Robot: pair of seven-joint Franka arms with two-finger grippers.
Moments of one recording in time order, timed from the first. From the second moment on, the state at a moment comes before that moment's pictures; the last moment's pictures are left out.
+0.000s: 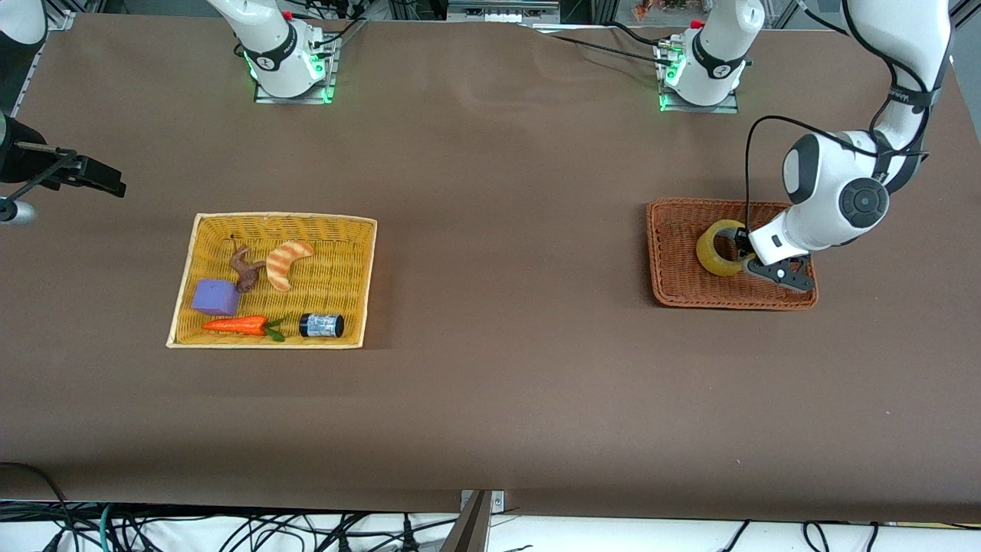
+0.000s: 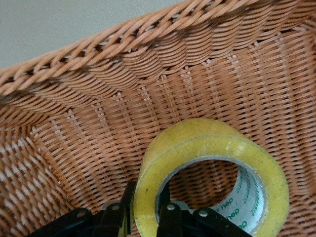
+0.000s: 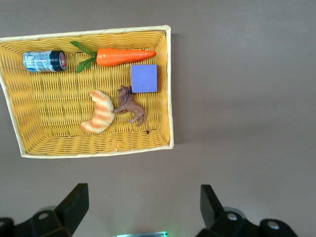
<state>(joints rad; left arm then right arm) -0.06 0.28 0.11 -2.28 0.01 2.40 0.38 -0.11 0.03 0.04 -1.67 -0.07 1.57 0.02</state>
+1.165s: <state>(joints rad) -0.08 -0.17 0.05 -1.93 0.00 1.80 0.36 -0.11 0.03 0.04 -1.67 -0.06 1.57 0.02</state>
